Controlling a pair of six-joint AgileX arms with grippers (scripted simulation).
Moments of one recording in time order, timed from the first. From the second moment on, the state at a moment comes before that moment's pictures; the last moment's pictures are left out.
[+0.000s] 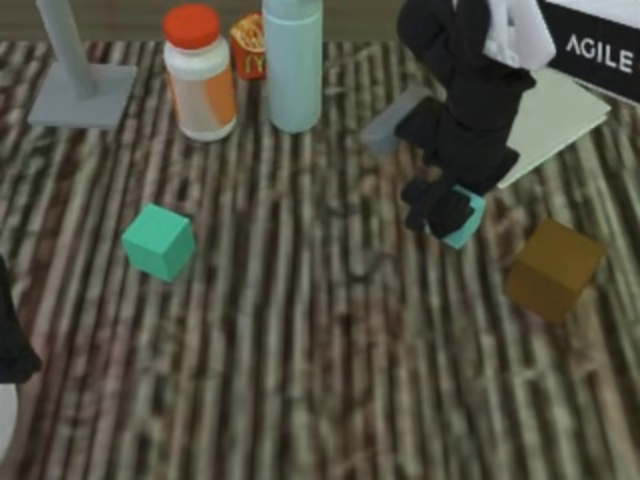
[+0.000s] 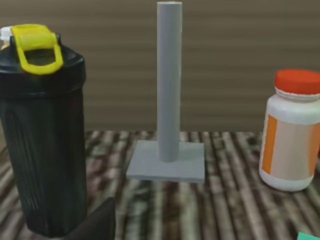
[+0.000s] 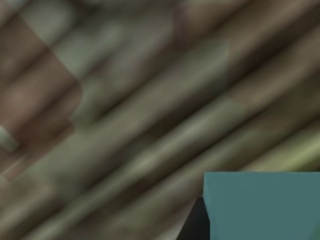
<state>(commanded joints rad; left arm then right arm) 0.00 0.00 0.00 0.00 0.00 0.00 0.46 2.27 1.92 -1.20 -0.01 -0.42</state>
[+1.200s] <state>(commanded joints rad) 0.00 0.00 0.00 0.00 0.00 0.00 0.76 1.75 1.26 -1.06 -0.02 -0.80</state>
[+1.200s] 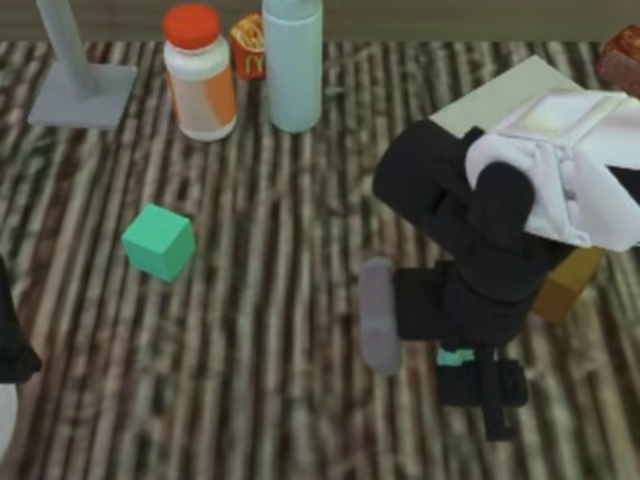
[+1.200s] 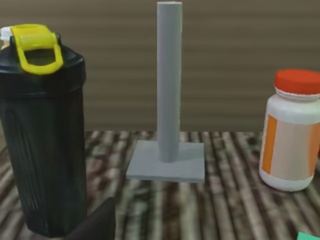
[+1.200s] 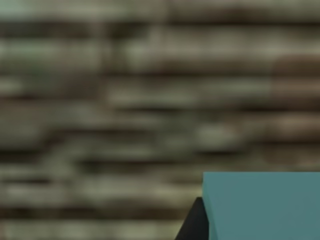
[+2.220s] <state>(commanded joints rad) 0.00 0.00 0.00 0.00 0.00 0.00 0.77 1.85 1.08 -0.78 -0.02 -0.80</state>
